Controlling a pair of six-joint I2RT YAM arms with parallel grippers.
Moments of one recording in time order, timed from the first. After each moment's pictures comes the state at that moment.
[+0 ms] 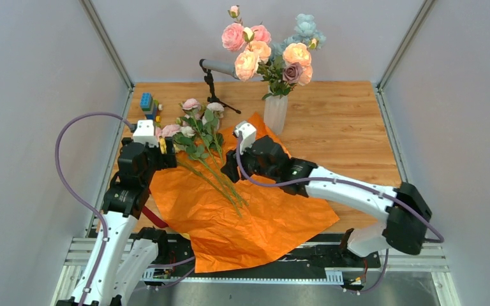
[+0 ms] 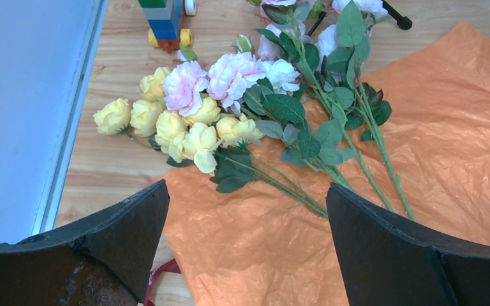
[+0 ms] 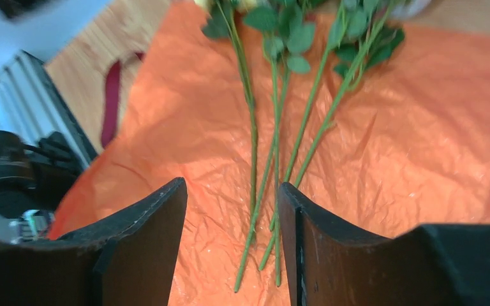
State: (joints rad) left arm -0.14 0.66 0.73 -0.43 -0.16 -0.06; right arm 1.00 1.36 1.06 -0.04 0.01 0.29
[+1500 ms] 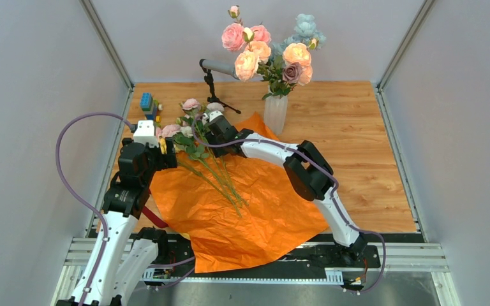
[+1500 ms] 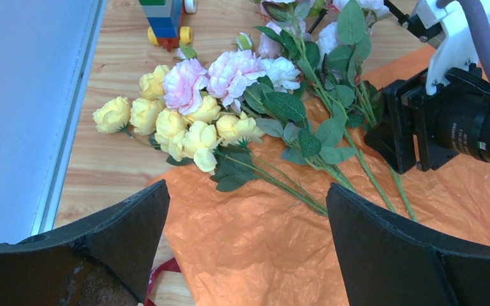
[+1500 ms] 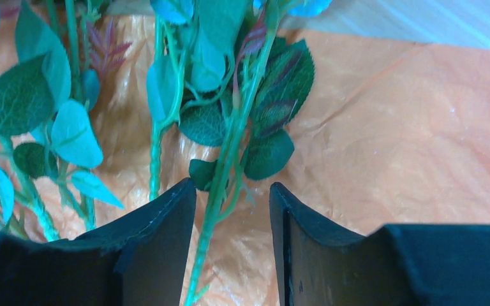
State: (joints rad) left arm -0.14 0.66 0.73 -0.43 -0.16 -0.06; right arm 0.86 2.31 1.82 -0.31 0.17 0.22
